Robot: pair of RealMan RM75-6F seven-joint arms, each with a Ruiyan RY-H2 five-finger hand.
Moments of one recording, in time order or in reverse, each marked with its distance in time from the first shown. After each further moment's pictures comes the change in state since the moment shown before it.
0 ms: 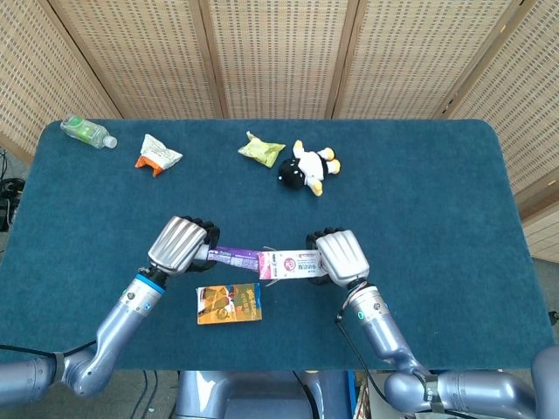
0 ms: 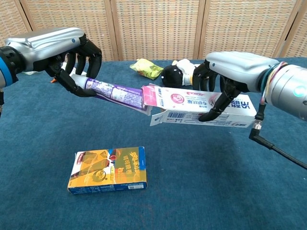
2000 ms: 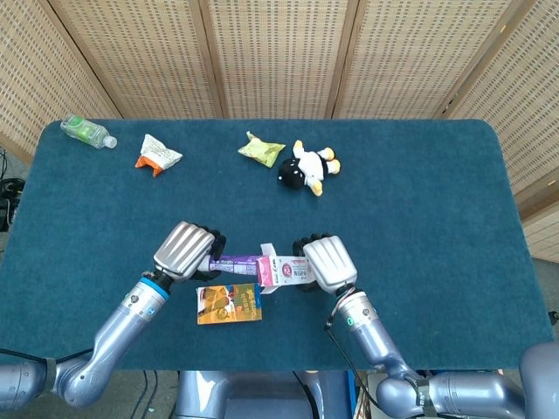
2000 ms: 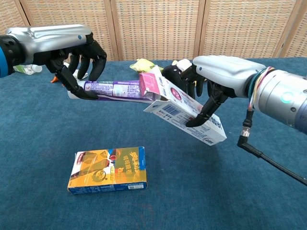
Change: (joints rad) left arm -0.048 0.114 -0.038 -0.233 -0.225 -0.087 0.175; right arm 0.018 -0.044 -0.006 -0.019 -0.005 0.008 -0.010
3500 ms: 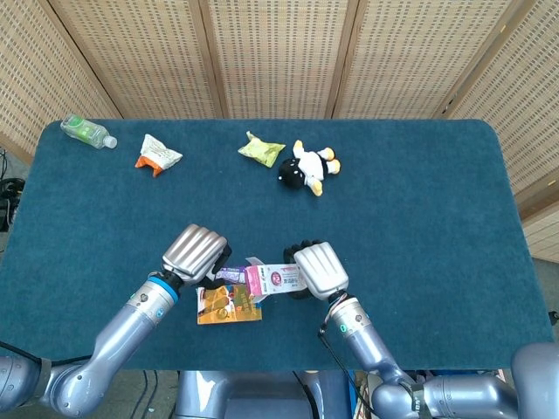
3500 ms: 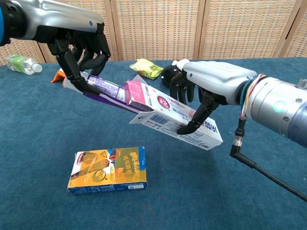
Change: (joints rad) left arm -0.267 0.153 0.008 -0.248 -0.449 0.048 0.155; right arm 0.002 -0.032 -0.012 -0.011 -0.022 0.002 -0.009
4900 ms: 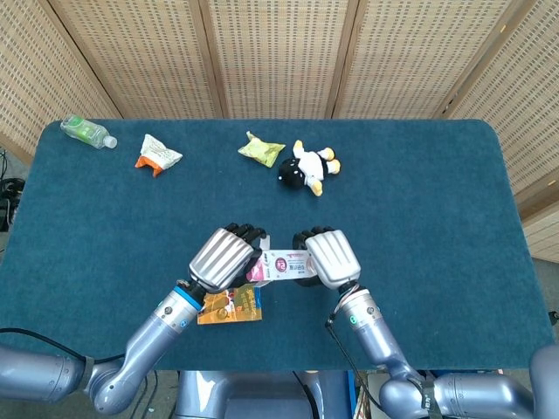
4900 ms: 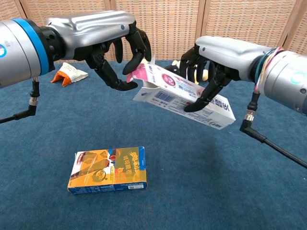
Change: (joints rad) left arm 0.091 -0.289 0.067 0.238 0.473 0.133 -0.082; right arm -0.016 0.069 0.052 -0.052 0.010 0.033 0.038
